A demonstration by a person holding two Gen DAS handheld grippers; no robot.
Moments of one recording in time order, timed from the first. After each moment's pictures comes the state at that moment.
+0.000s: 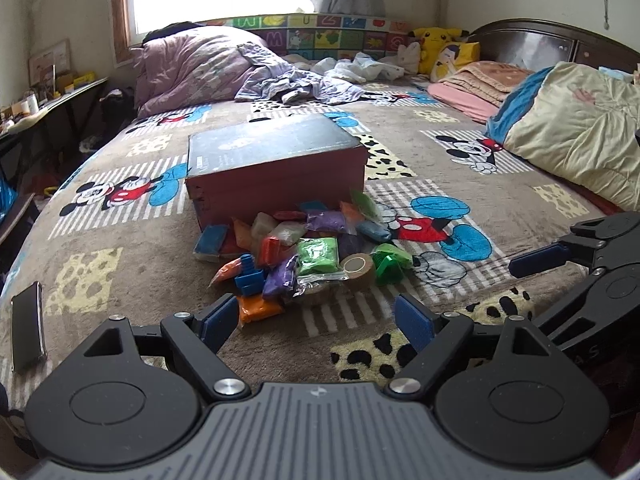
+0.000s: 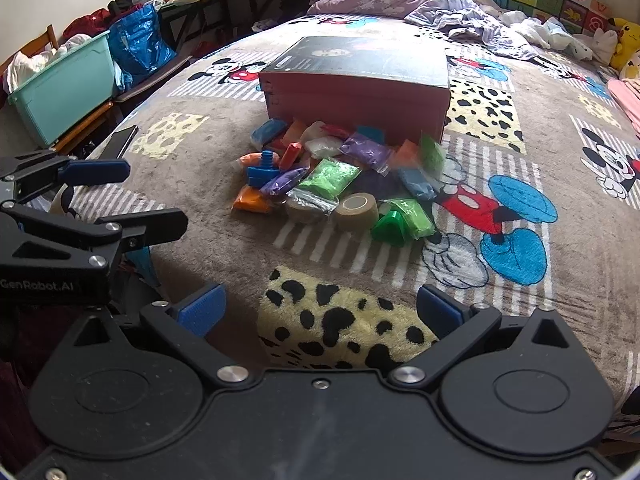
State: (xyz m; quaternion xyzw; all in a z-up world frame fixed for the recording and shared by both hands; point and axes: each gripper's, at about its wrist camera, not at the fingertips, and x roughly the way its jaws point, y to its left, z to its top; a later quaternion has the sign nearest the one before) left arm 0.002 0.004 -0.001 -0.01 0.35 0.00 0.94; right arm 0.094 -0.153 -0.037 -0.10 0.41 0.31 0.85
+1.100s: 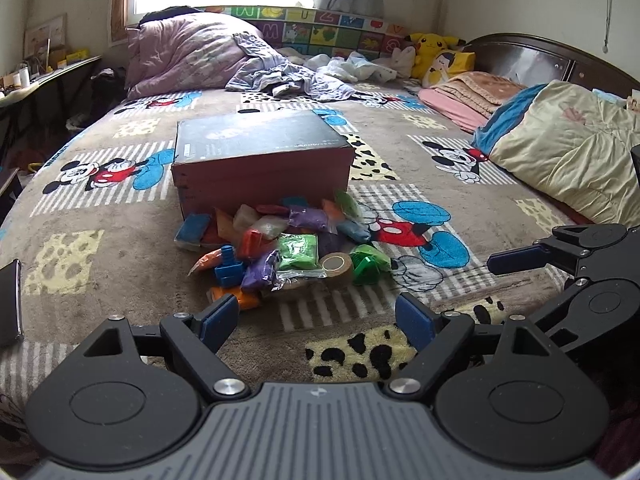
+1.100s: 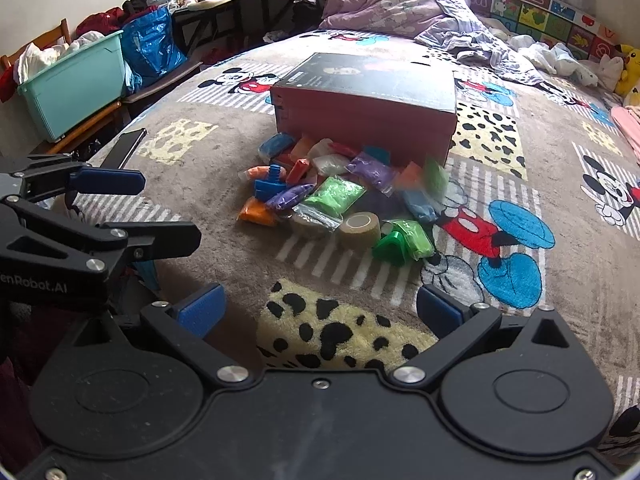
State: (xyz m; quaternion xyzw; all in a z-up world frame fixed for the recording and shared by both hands) left arm -0.001 0.003 0.004 -0.04 0.34 -0.02 0.94; right arm 0.089 -0.150 -0.028 -0.12 0.38 0.32 0.86
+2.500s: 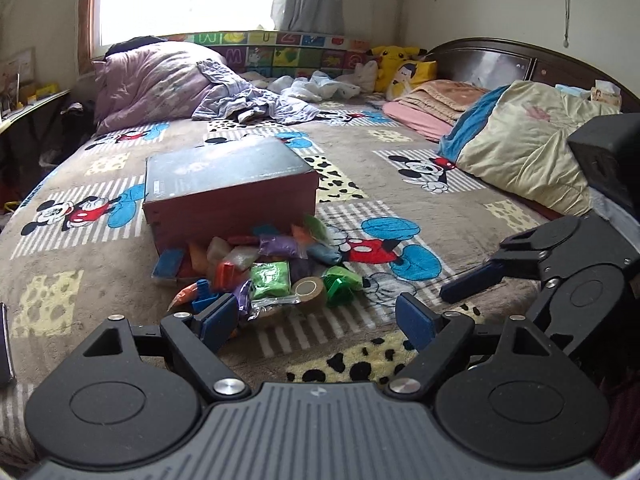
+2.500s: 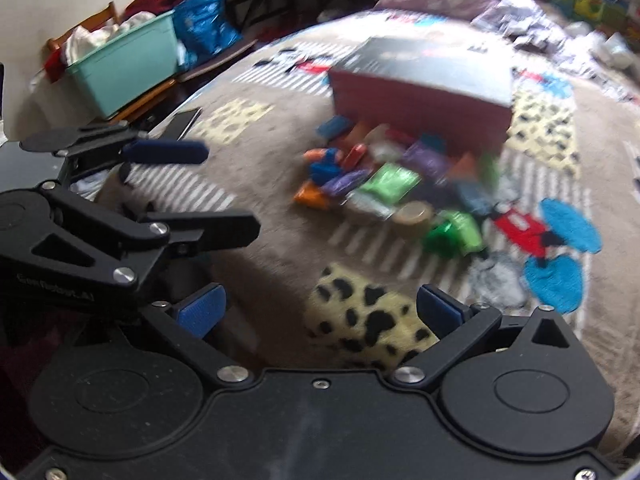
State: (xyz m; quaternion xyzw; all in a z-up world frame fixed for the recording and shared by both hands) left arm -0.003 -0.005 0.017 -0.02 0.31 -0.07 0.95; right arm 0.100 -0.149 -0.020 -0.11 0.43 0.41 0.79
